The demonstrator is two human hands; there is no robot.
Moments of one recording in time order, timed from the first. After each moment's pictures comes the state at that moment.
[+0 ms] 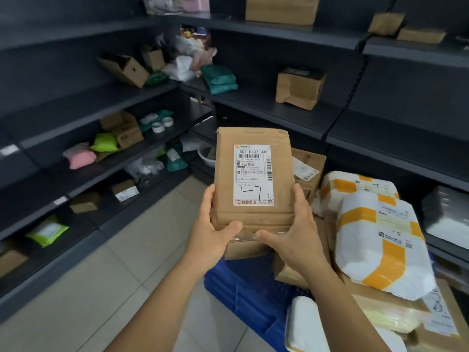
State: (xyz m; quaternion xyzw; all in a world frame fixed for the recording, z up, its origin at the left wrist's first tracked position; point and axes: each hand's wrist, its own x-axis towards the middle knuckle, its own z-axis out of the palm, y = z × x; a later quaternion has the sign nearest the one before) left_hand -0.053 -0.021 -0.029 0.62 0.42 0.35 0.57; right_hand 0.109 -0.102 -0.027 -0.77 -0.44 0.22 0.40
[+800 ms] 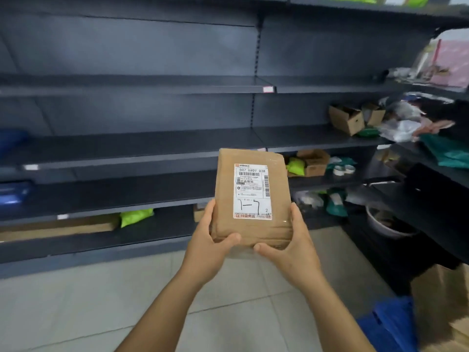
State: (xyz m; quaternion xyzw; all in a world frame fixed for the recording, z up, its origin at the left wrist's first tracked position) left_hand -0.569 -0.096 0.014 0.45 0.62 0.53 0.36; right_hand -0.394 -0.047 0.007 -0.55 -0.68 0.35 0.34
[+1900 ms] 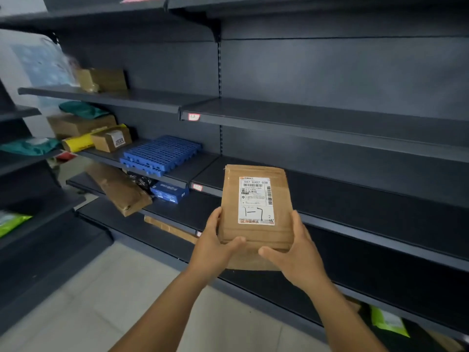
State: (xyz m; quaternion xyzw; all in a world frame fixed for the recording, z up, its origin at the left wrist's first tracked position) left_hand -1.060 -0.007 0.013 0.25 0.78 0.55 0.18; right_hand -0.939 0.135 0.011 -0.34 -0.83 0.40 0.17
